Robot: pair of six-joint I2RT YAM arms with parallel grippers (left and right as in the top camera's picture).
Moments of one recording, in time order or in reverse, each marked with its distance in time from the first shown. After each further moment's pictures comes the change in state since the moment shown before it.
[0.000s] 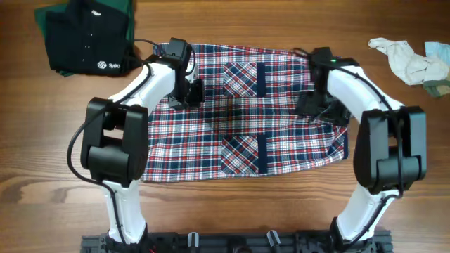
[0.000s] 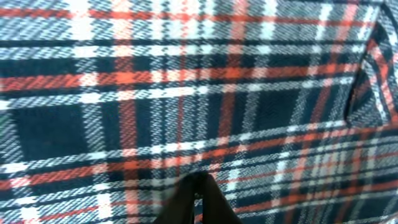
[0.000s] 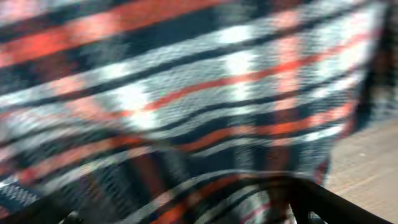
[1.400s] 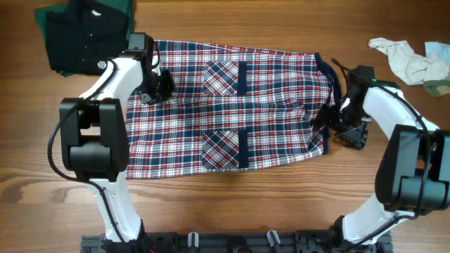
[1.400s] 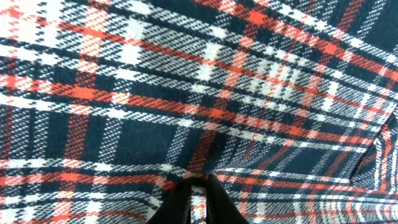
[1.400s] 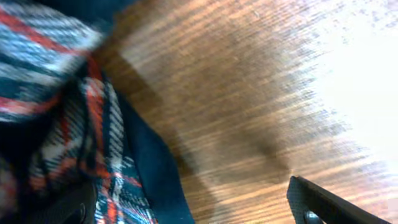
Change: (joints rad) left arm 0.202 0.013 0.023 -0.016 -0.006 -0.049; right arm -0.216 -0.151 -0.229 0.066 -0.272 -0.091
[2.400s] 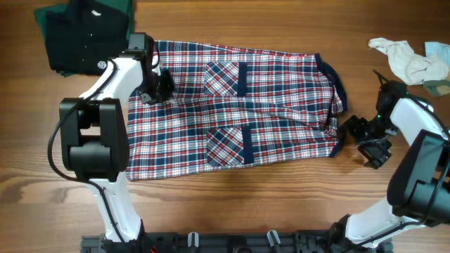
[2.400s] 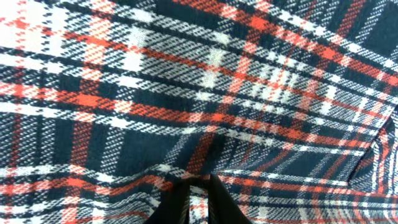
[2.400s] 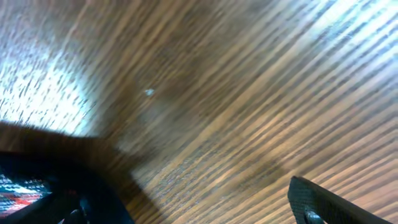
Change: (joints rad) left arm 0.000 0.000 0.000 0.000 0.000 0.000; right arm -0.232 -0.035 -0.072 -0.024 0.036 0.167
